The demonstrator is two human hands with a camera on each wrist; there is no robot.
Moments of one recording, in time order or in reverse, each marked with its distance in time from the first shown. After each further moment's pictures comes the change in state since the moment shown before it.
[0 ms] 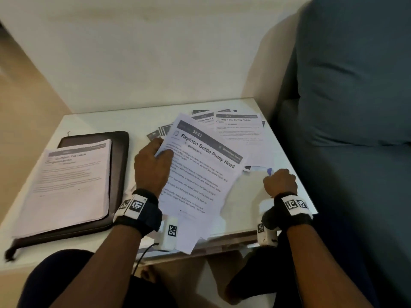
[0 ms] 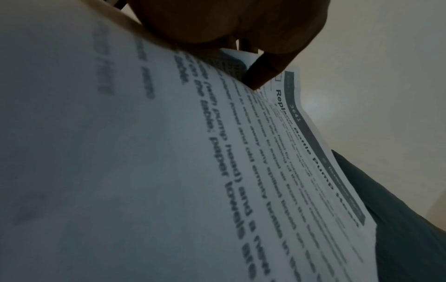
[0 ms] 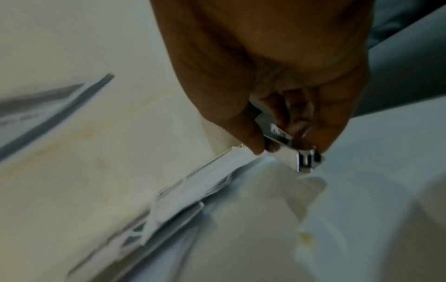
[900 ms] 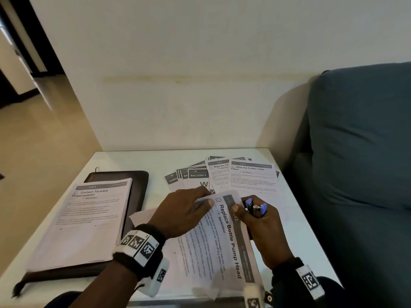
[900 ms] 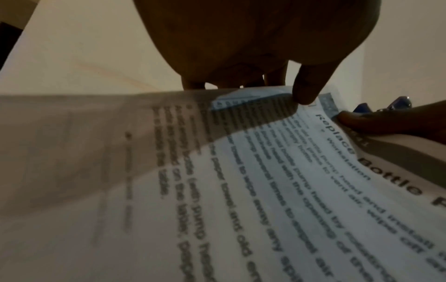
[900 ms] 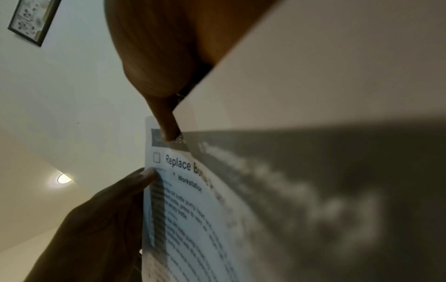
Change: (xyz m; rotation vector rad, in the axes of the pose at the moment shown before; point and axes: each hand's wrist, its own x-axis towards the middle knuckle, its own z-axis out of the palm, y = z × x) left_hand 0.014 0.036 -0.009 0.453 -0.482 0.397; right_hand -0.103 -0.083 -0.037 0.918 -0.432 -0.579
